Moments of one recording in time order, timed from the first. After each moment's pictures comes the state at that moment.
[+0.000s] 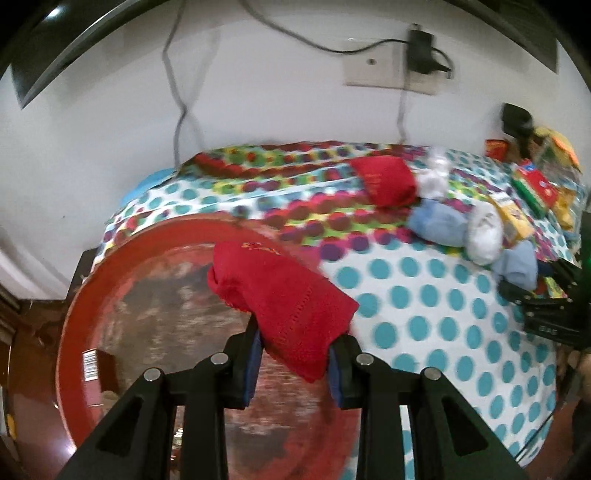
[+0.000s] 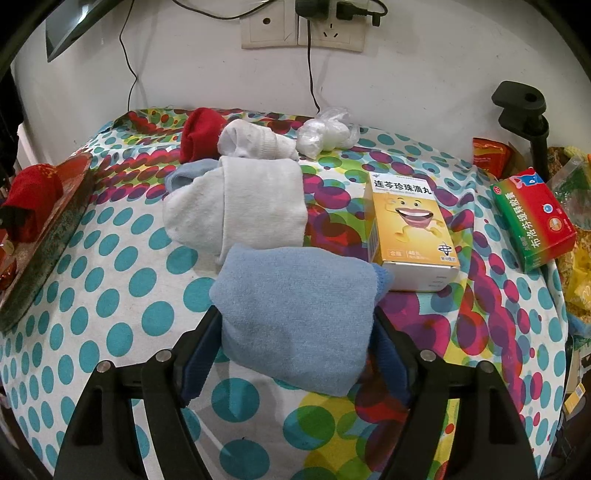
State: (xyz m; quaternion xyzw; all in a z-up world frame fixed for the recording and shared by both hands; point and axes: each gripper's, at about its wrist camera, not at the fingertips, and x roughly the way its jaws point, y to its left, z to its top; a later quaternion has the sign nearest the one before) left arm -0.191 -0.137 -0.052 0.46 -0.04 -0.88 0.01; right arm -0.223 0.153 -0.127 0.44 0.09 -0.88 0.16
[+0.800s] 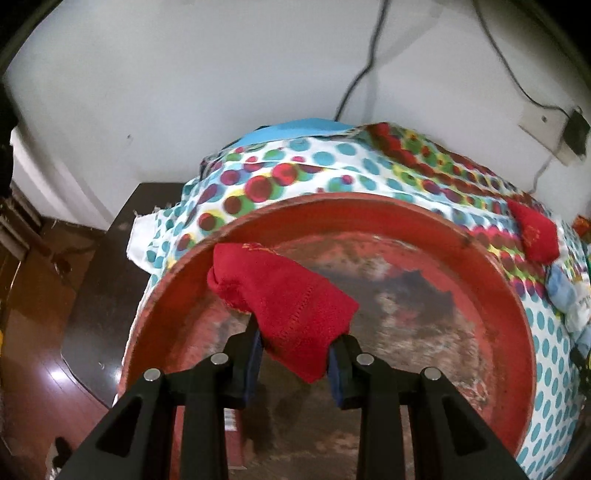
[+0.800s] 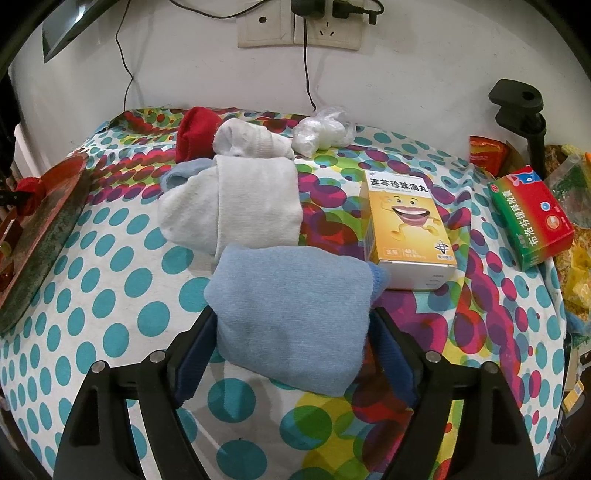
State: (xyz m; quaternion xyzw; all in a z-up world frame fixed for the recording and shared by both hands) left arm -0.214 -0.319 -0.079 0.50 0.06 -0.86 0.13; right arm -0.226 0.159 -0.128 0.44 0.09 -0.88 0.16
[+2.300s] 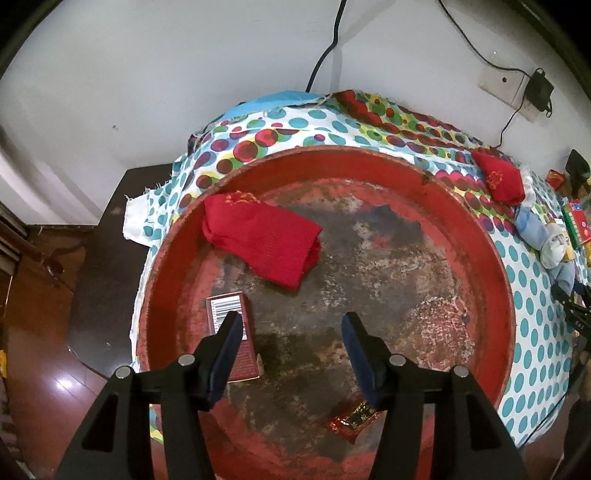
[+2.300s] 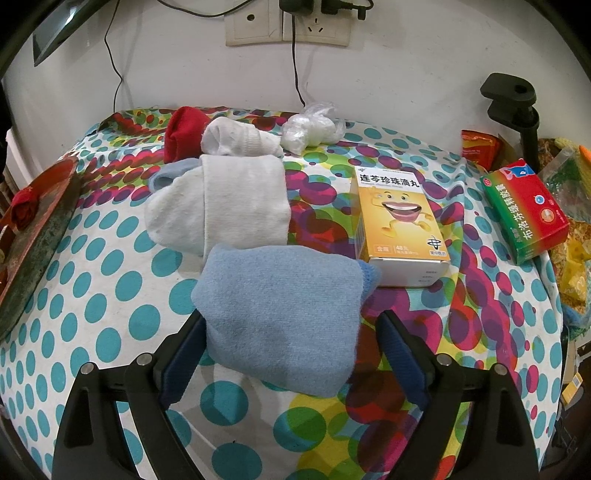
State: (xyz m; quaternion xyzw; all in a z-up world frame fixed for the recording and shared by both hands) left arm -0.166 -0.305 -0.059 0.54 0.04 -0.84 0.07; right arm -0.229 0.165 -0.127 0.44 0.09 -0.88 0.15
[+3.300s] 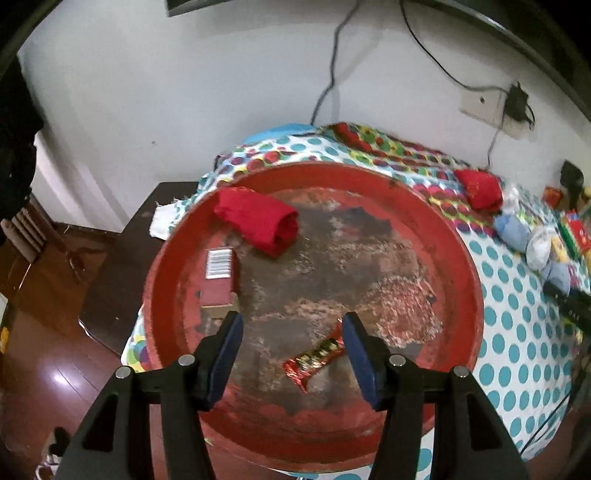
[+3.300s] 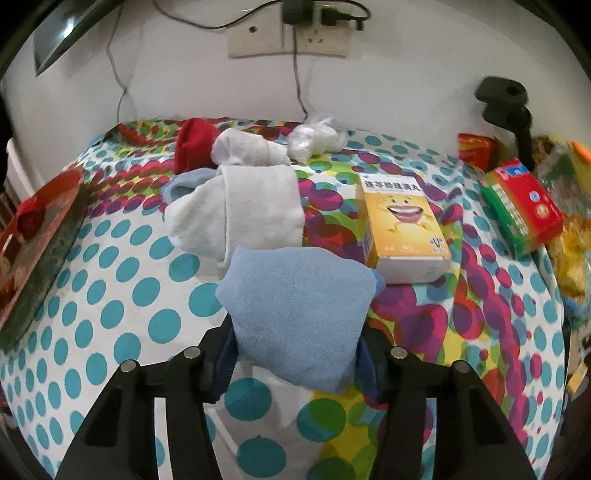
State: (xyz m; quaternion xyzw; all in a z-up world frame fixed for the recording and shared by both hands) left arm -0.092 -0.254 -0.041 0.46 0.05 -0.88 0.14; right arm -0.215 0.156 -0.119 0.43 0.06 -0.89 0.13
